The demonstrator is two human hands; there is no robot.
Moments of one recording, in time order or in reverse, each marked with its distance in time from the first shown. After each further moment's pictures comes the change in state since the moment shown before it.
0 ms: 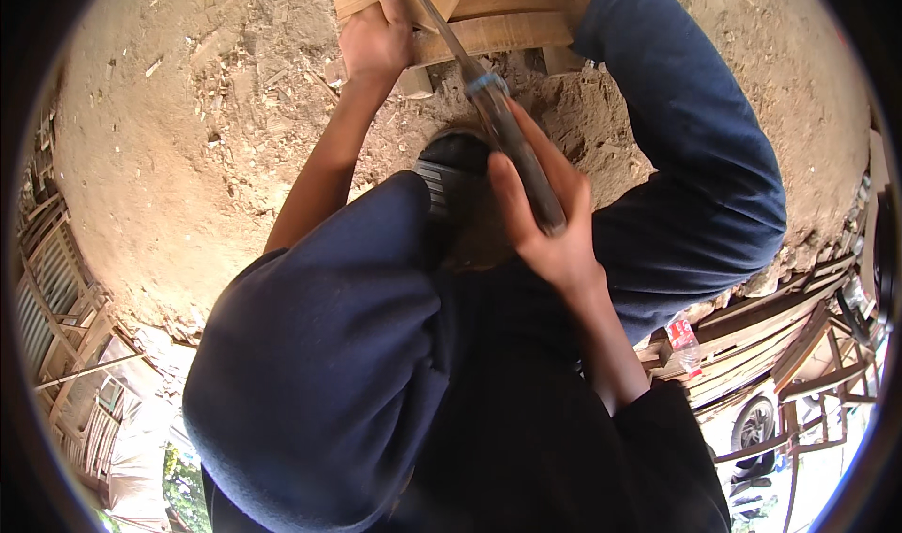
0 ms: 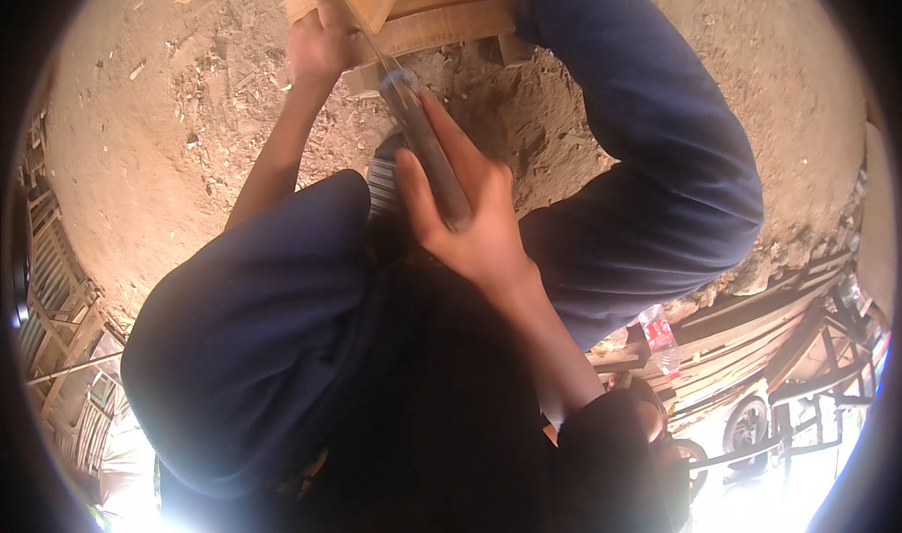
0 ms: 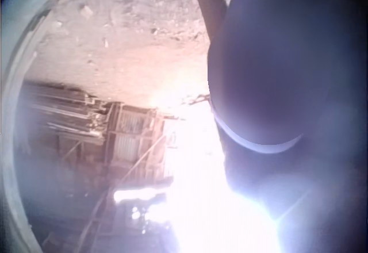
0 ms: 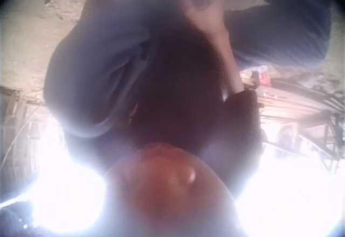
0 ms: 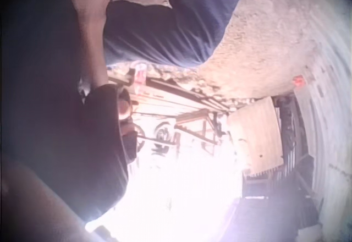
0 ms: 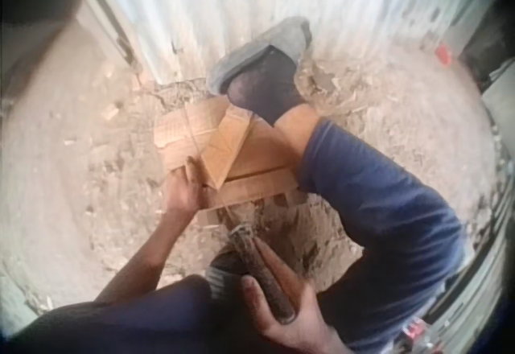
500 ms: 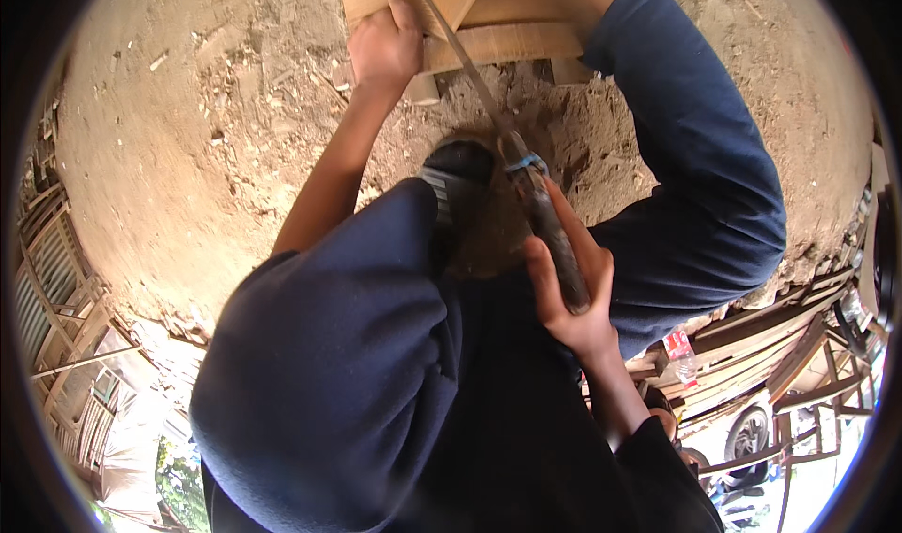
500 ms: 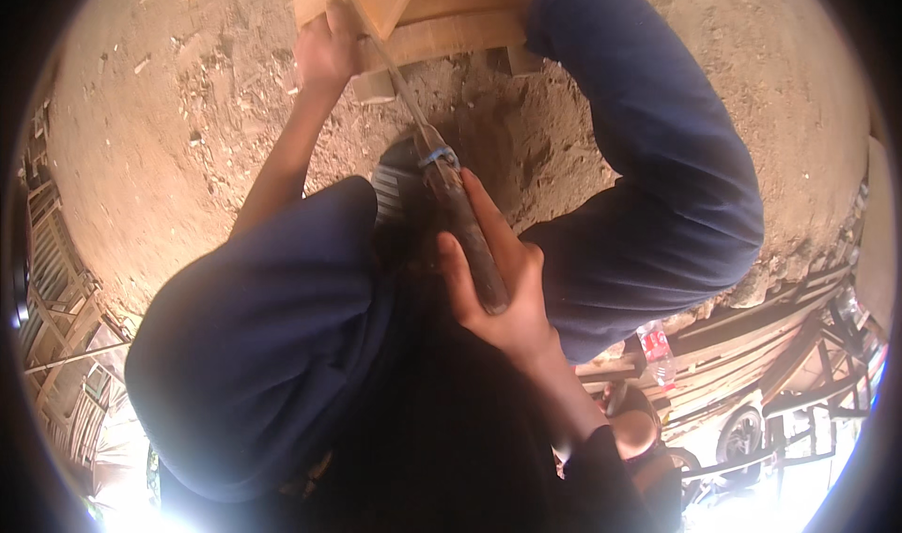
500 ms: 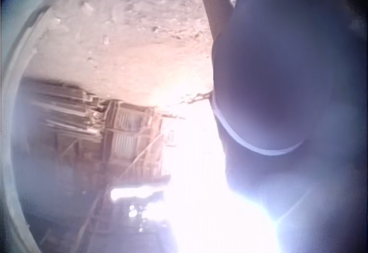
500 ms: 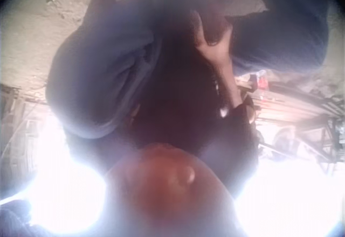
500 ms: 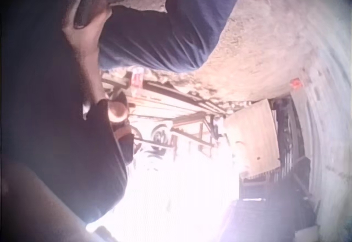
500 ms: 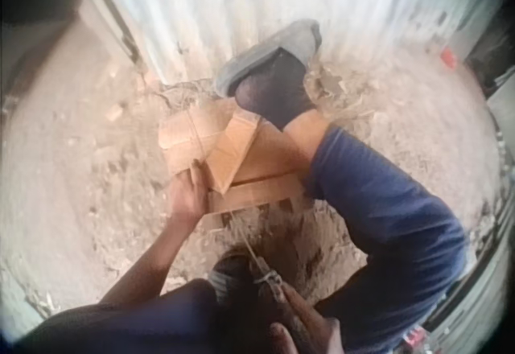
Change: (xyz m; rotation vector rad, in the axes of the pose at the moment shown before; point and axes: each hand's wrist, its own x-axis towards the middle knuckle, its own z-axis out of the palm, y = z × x) left_hand 0.003 0.008 -0.013 -0.063 -0.043 -0.059; right_hand -0.041 0.003 -0.012 -0.040 0.002 -0.026
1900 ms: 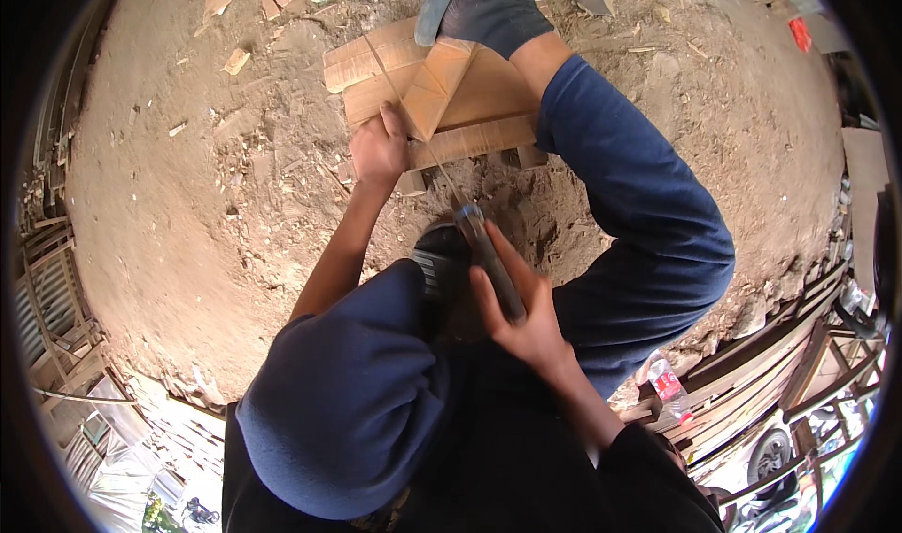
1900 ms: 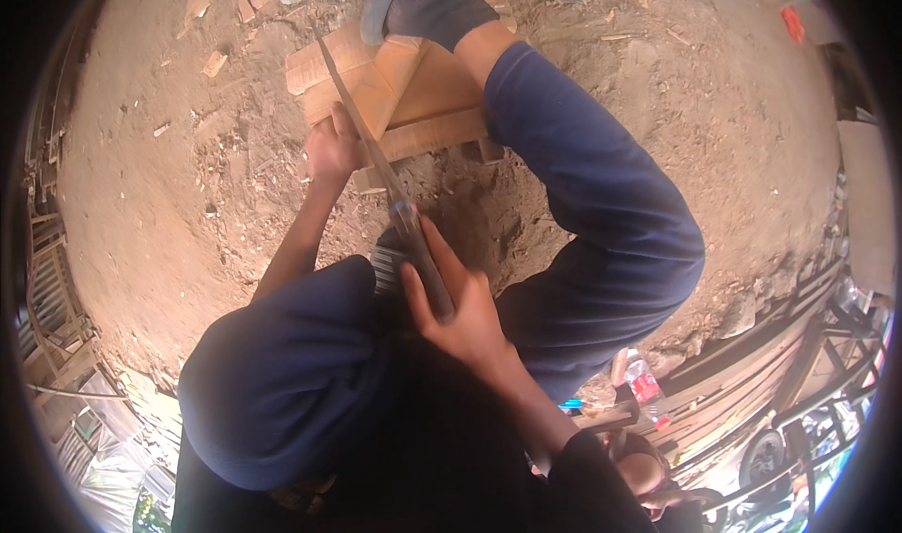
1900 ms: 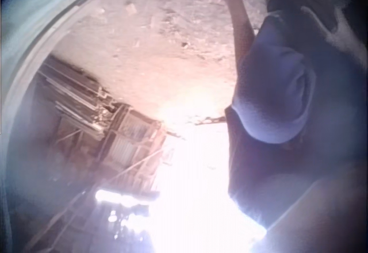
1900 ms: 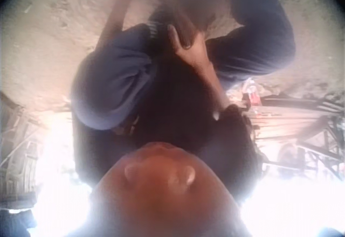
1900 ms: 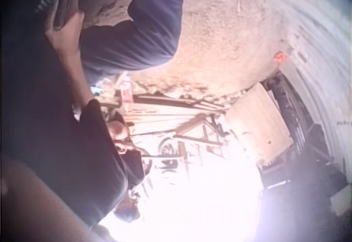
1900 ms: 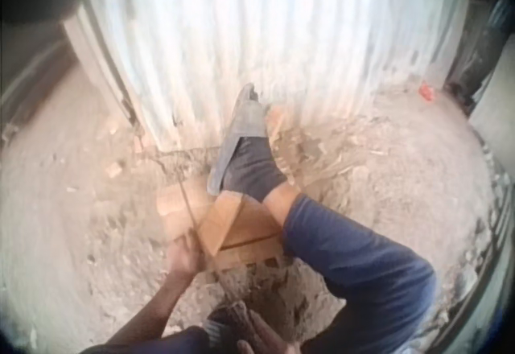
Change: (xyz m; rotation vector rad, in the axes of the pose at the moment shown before) left_hand -0.008 -0.002 0.009 -0.021 0.062 0.048; right_hand 0.020 -0.004 0.006 -0.021 0.045 -0.095
